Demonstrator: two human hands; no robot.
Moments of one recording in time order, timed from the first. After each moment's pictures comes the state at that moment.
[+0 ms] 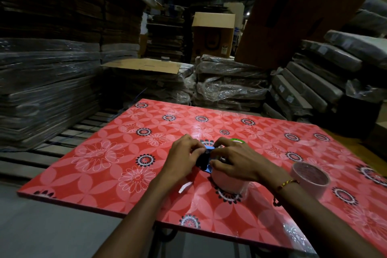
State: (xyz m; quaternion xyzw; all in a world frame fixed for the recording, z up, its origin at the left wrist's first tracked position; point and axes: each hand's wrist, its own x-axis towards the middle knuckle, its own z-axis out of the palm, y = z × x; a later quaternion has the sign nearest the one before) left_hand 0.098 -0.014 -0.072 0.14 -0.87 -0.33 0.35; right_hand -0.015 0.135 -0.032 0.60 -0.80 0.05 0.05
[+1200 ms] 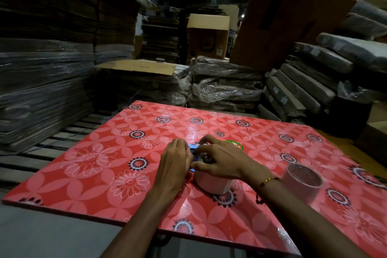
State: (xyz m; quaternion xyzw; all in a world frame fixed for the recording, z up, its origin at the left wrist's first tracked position) left_hand 0.099 -0.004 -0.088 0.19 -0.87 -0.17 0.42; right_hand -0.004 0.113 -0.030 0.58 -0.81 0.07 0.03
